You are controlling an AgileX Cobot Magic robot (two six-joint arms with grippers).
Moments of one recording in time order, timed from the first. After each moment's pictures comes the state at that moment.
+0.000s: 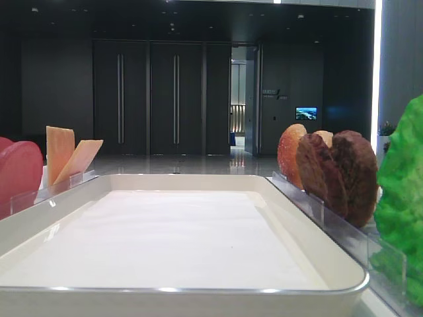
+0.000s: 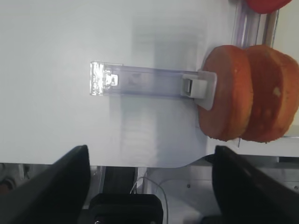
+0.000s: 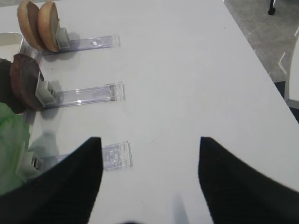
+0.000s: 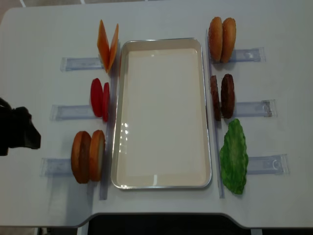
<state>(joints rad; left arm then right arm) 0.10 1.08 -0.86 -0.07 1.24 0.00 -0.09 -0.01 -0.51 0.04 1.13 0.00</state>
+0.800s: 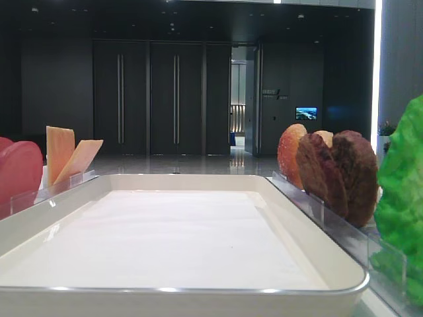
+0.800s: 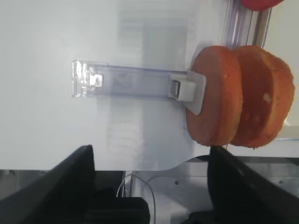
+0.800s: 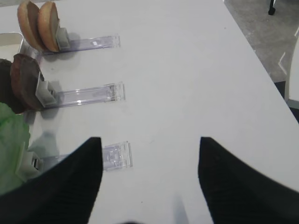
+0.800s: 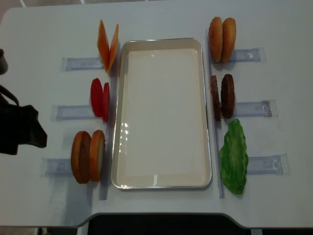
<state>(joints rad) 0.10 1.13 -0.86 -0.12 1.22 0.01 -0.09 -0.01 -0.51 0.04 1.13 0.00</state>
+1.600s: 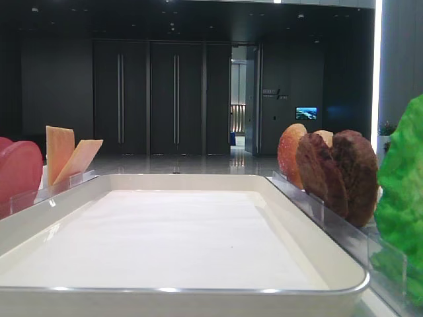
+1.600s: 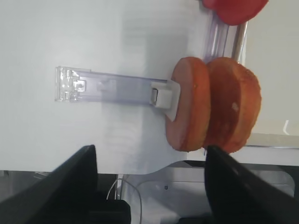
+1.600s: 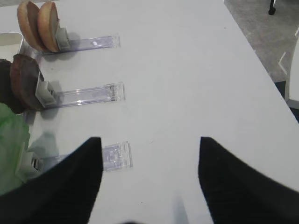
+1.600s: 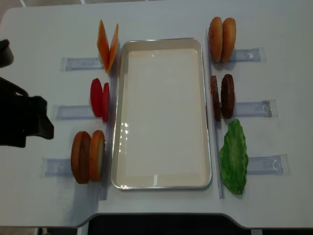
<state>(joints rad) -0.05 1.13 -0.90 -0.09 1.22 -0.17 -0.09 -0.01 -0.51 0.04 1.13 0.00</state>
